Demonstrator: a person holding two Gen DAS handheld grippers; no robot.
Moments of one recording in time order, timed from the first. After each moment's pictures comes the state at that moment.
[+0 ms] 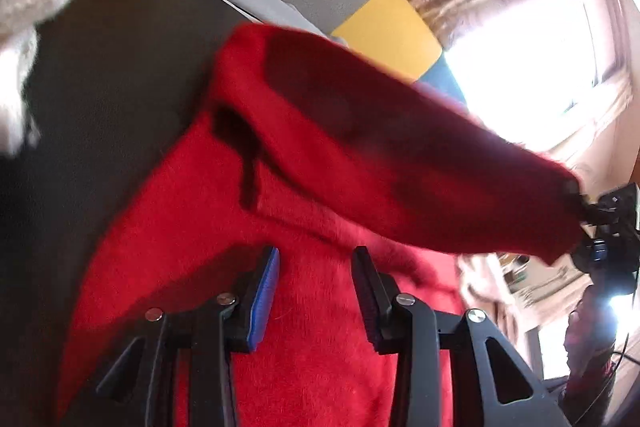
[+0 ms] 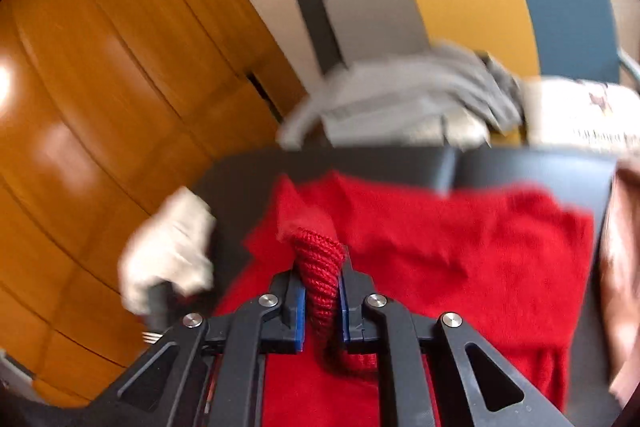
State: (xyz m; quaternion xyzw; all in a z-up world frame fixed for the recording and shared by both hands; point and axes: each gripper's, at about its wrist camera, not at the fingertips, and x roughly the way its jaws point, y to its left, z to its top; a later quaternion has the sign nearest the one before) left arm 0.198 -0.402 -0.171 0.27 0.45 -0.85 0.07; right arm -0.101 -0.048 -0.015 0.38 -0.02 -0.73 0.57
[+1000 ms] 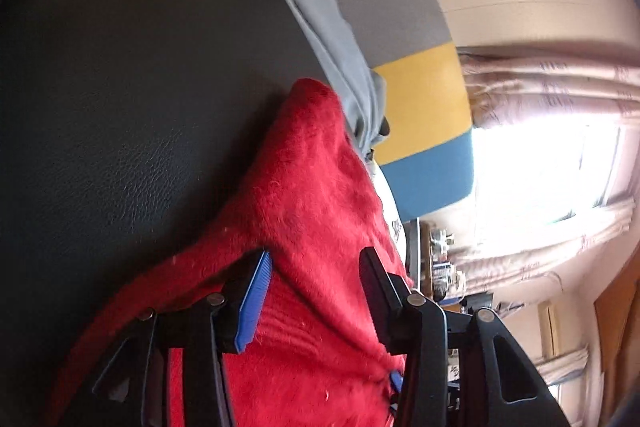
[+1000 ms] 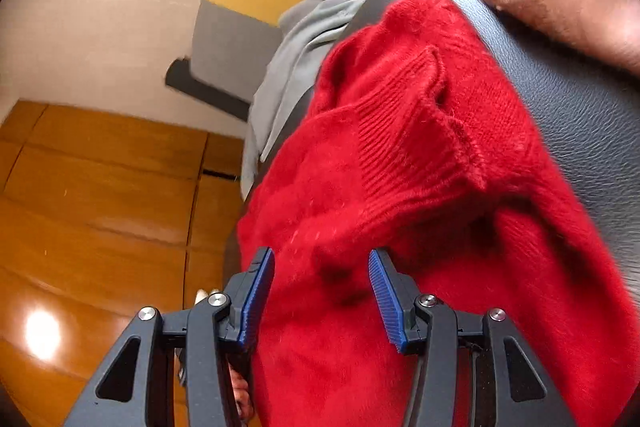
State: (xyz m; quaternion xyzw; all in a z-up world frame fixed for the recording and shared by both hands) left arm 0.151 -0.459 -0.193 0.23 0.61 -0.76 0.10; right arm -0.167 0.026 -0.205 0.54 -0.34 -0.66 0.40
